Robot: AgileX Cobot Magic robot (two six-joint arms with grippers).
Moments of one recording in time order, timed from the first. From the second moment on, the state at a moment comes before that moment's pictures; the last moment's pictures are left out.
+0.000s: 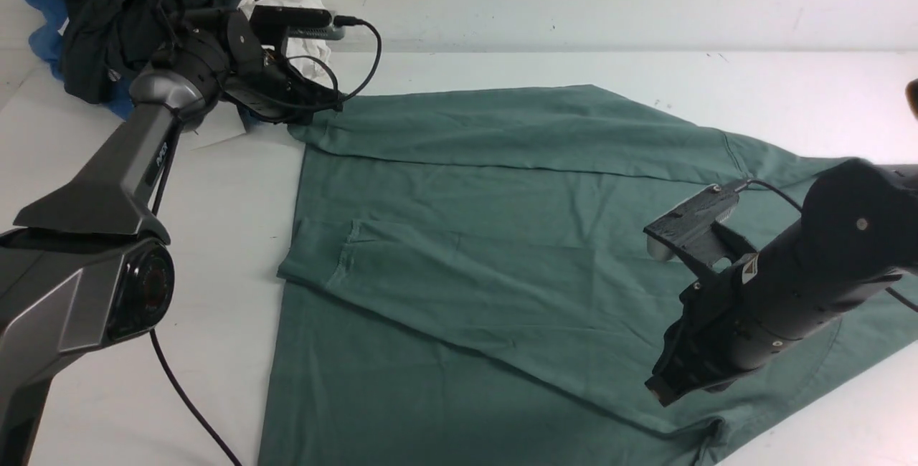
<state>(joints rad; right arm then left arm) 0.39 1.61 -0.93 0.28 0.79 -0.48 -0.07 2.74 -2.71 -0.17 0.91 0.12</state>
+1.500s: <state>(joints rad) 0.39 1.49 -1.01 -0.24 0.79 -0.01 -0.21 1.75 -1.20 -0.26 0.99 0.06</state>
